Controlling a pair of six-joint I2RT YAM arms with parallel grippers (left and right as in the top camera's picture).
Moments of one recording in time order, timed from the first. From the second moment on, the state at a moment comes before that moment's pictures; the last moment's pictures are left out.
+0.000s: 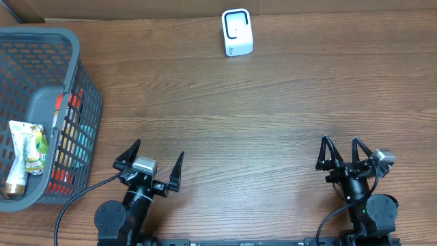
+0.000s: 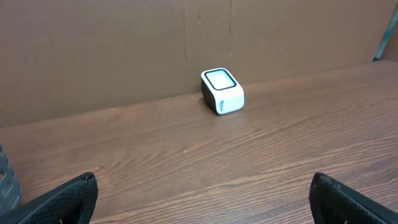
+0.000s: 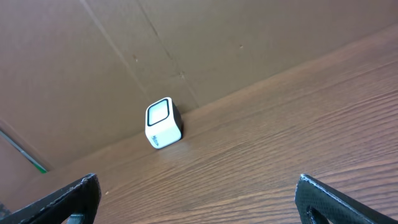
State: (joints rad) left arm 0.02 0.06 0.24 -0.28 0.30 0.06; right arm 0.09 0.01 0.02 -0.03 -0.04 0.49
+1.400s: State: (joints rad) left arm 0.02 1.16 1.72 -1.30 0.34 0.08; right arm 0.09 0.01 0.02 -0.03 -0.04 0.49
